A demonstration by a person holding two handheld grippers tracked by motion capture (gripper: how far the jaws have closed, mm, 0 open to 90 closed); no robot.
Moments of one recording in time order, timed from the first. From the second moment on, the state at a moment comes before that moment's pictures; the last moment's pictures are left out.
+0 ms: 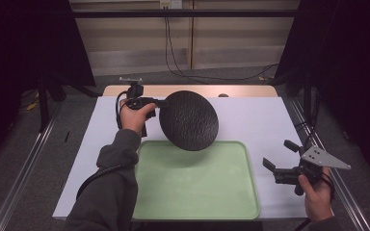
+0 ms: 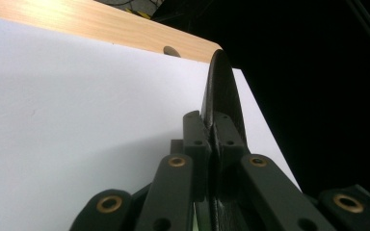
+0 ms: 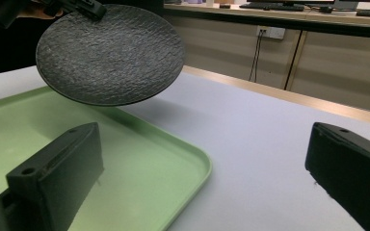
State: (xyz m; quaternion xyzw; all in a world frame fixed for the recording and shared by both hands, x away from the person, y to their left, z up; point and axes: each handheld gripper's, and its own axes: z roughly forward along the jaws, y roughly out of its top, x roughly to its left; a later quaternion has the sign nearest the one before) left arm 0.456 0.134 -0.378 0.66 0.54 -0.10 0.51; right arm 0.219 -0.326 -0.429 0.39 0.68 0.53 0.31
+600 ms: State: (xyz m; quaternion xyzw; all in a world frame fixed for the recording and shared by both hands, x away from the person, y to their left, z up) left arm 0.434 0.144 -0.382 0.68 0.53 -0.11 0.50; right arm 0.219 -0.325 -0.429 0.39 0.68 0.53 0.31
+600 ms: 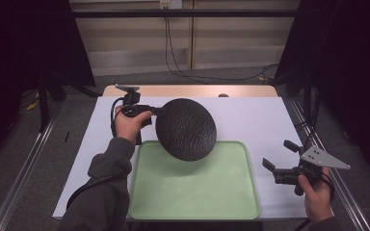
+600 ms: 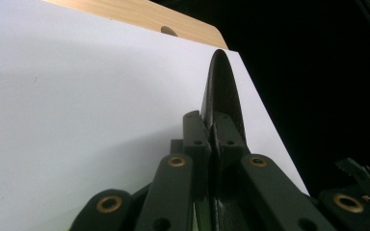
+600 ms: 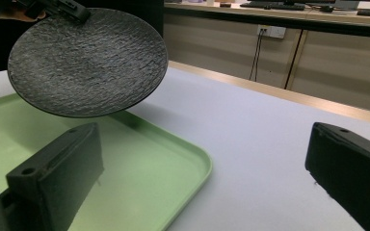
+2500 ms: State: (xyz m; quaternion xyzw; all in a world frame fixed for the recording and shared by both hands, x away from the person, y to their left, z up) left arm 0.366 0.118 -0.402 0.75 0.45 -0.16 0.47; right arm 0.220 -0.323 -0.431 0.39 0.69 0.53 0.31
